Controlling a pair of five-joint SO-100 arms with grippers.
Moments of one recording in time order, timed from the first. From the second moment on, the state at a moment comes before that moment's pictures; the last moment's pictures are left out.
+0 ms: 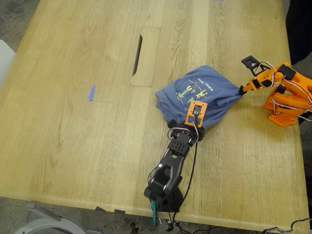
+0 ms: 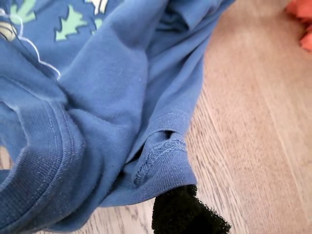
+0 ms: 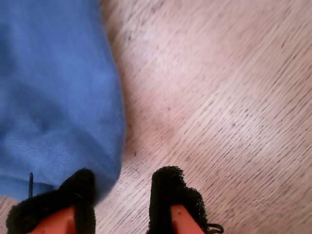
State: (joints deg) arm 0 27.6 141.2 136.0 47.0 -98.0; arm 1 27.2 170.9 150.0 74.6 -72.4
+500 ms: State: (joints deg) arm 0 38.1 160.8 138.7 59.2 -98.1; arm 1 21.1 160.9 135.2 74.3 -73.9
